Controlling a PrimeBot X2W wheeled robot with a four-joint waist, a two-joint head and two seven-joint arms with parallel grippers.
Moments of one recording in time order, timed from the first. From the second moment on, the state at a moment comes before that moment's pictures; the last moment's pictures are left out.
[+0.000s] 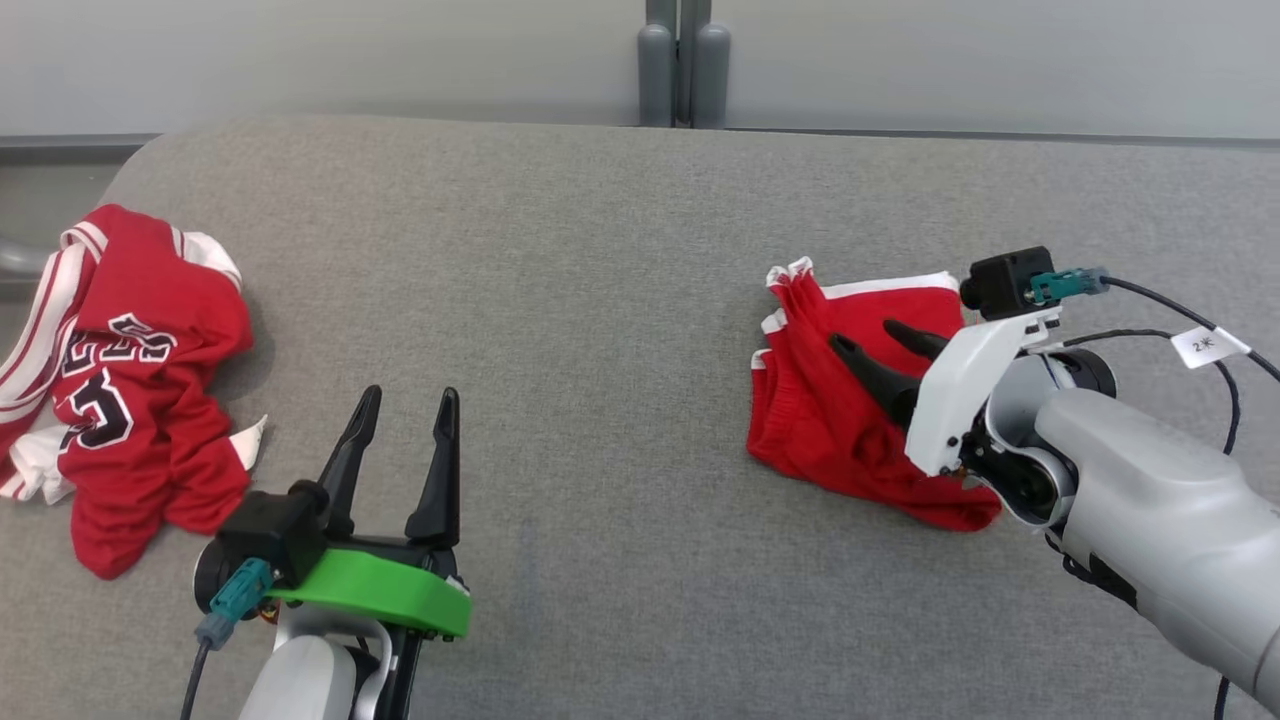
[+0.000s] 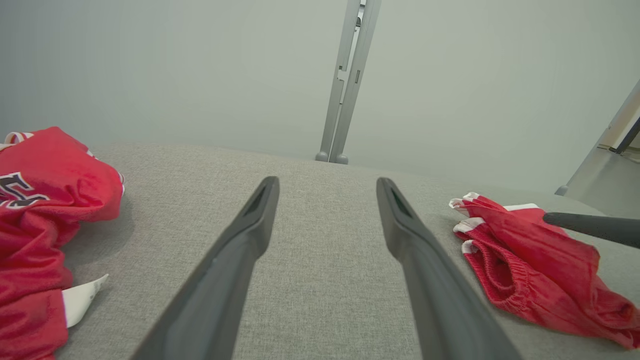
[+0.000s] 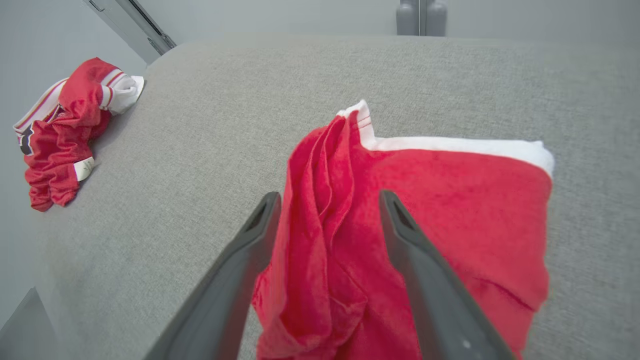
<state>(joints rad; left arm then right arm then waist) -0.18 0.10 -0.22 0.24 -0.38 -0.11 -0.26 -0.87 -0.44 1.15 0.72 1.29 0.13 -0.05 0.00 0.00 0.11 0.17</state>
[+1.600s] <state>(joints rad) -0.12 0.05 -0.13 0.10 -0.27 -0.12 -0.26 -0.65 -0.25 1.00 0.74 1.04 0.13 -0.25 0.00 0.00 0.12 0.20</state>
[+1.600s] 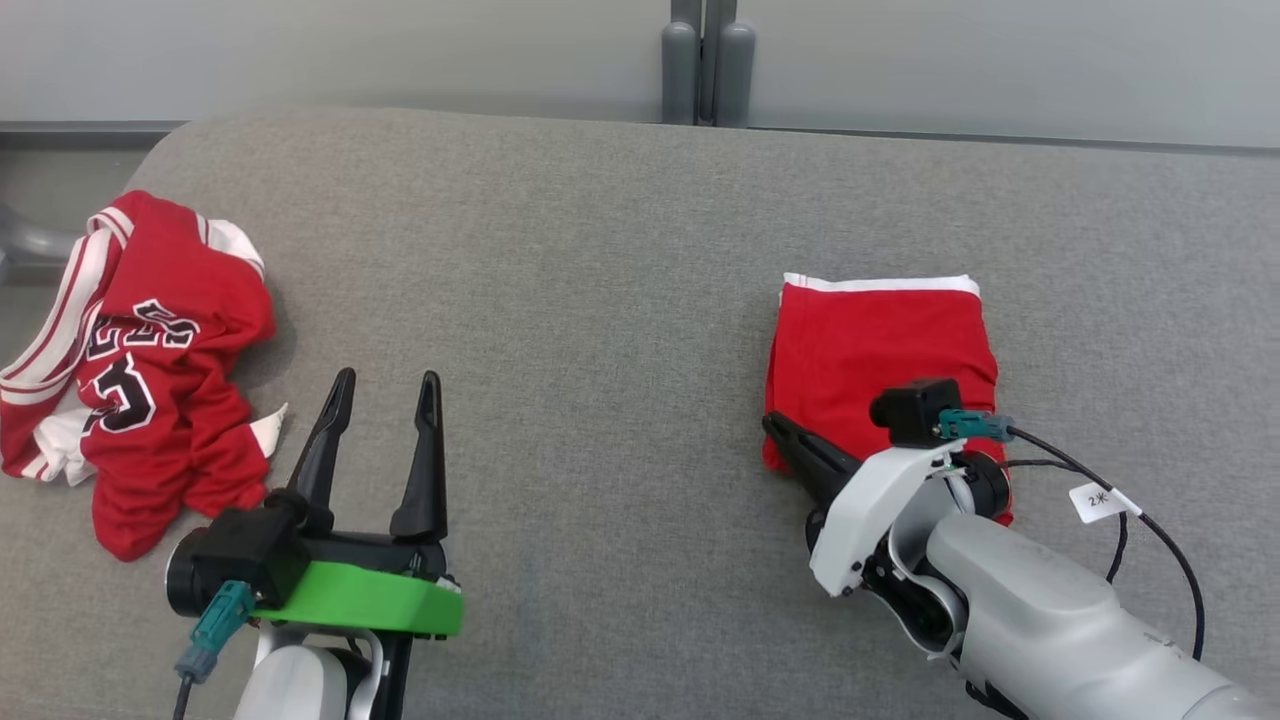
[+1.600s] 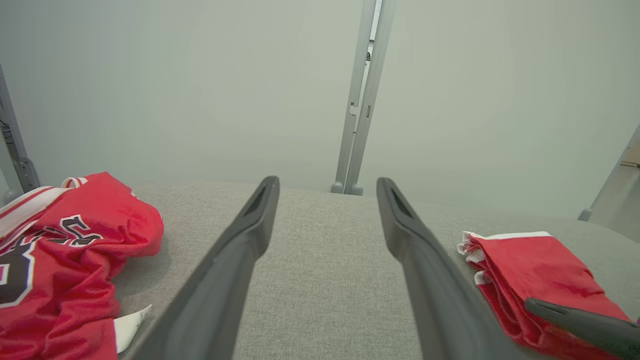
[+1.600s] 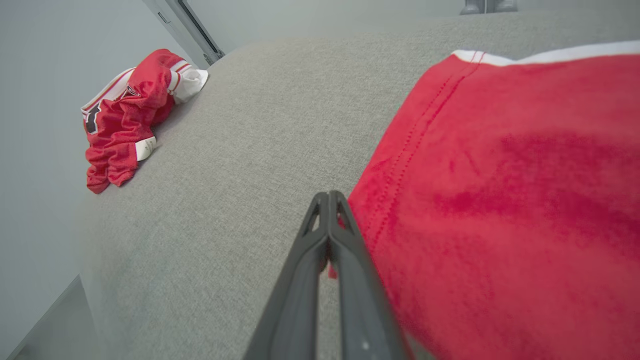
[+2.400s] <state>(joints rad) -0.05 0.05 -0.02 0.06 -0.22 -0.13 -0.26 -0.33 -0.39 0.28 0.24 0.53 0.13 -0.26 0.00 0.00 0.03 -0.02</state>
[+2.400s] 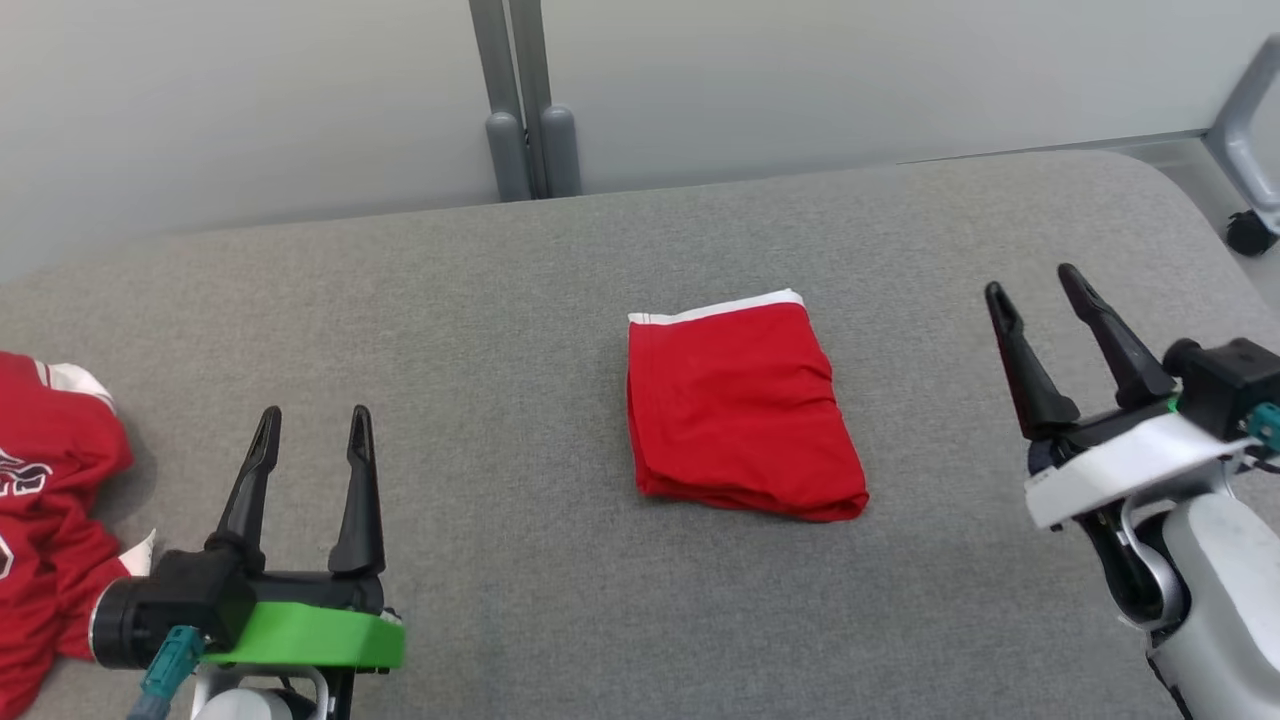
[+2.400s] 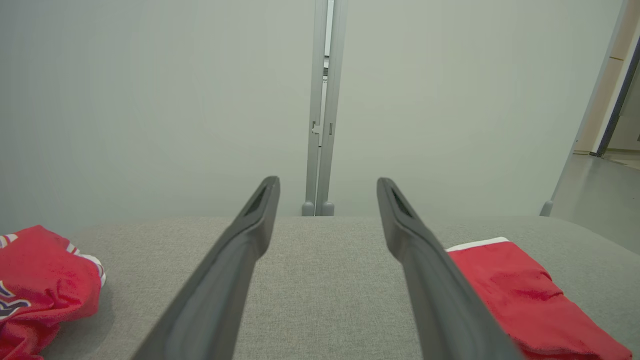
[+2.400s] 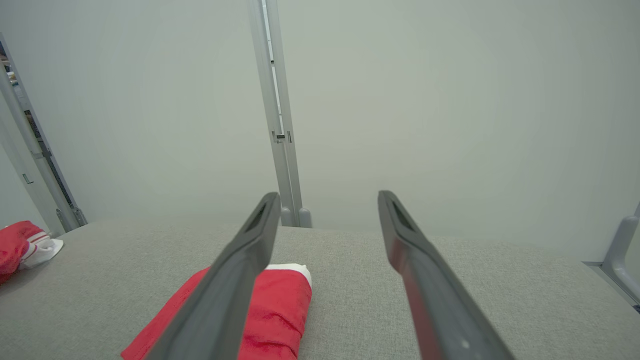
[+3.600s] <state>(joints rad) -0.07 0.05 -0.07 0.09 -0.10 -0.12 -0.26 -0.32 -0.30 0.20 0.33 0.49 0.13 -0.11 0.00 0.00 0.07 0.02</state>
